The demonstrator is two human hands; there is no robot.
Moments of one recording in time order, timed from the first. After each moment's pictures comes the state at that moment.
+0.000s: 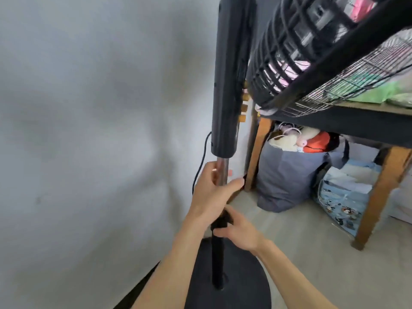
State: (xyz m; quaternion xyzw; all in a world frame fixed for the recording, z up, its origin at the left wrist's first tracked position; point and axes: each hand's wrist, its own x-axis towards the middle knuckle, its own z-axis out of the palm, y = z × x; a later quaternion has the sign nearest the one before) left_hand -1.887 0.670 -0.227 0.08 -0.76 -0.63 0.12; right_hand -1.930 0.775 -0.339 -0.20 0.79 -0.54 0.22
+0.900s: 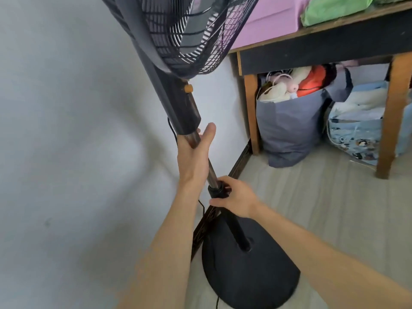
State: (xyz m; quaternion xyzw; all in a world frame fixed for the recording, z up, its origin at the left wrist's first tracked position) left_hand -1.911 0.692 -0.215 0.11 -0.77 -0.60 0.21; right_hand -1.930 0.775 -0.355 -0.17 0.80 -0.56 0.12
